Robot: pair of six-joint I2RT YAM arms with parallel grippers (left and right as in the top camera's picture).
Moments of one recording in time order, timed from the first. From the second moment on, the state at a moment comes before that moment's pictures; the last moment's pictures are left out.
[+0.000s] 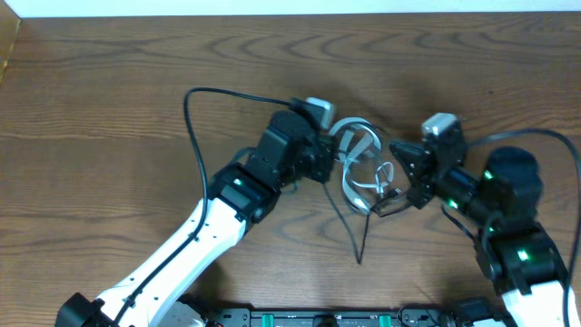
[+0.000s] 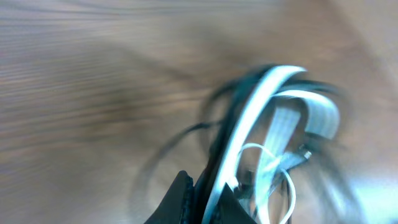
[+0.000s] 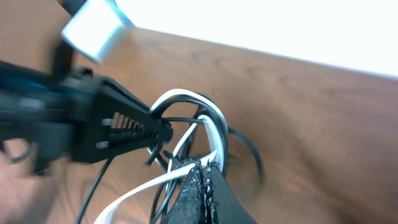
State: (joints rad) left arm -0.63 1.35 0.98 -0.25 0.15 -0.38; right arm 0.20 0.83 0.74 -0.28 -0.52 -0.01
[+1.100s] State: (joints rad) left arm -0.61 1.36 0.98 -0.11 0.68 -0.35; right arm 0.20 0.97 0.74 -0.33 -0.44 -0.07
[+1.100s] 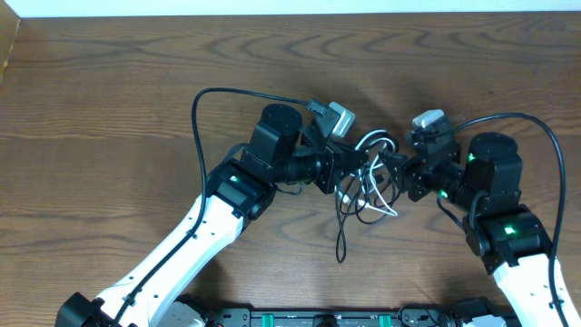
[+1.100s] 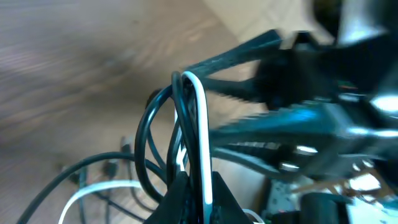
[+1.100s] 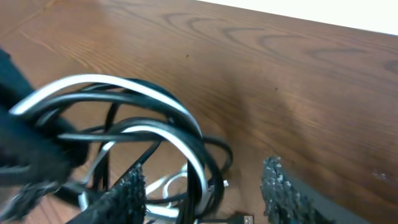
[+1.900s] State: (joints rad) left arm -0.62 1.35 0.98 -0.19 0.41 -0.33; right arm 0.20 0.95 0.74 -0.33 -0.52 -0.06
